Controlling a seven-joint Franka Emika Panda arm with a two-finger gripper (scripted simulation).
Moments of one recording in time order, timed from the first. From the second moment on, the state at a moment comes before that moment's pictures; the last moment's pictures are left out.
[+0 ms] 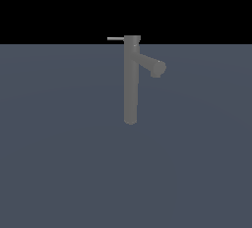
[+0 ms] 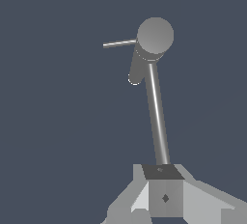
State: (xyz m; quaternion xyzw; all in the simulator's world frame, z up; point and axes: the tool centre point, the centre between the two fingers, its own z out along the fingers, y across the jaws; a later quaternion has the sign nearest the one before) arm -0.118 -0.003 0.405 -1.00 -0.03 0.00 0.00
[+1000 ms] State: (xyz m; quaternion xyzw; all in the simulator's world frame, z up) arm 0.017 0.030 0.315 -1.00 -0.09 0.00 0.00
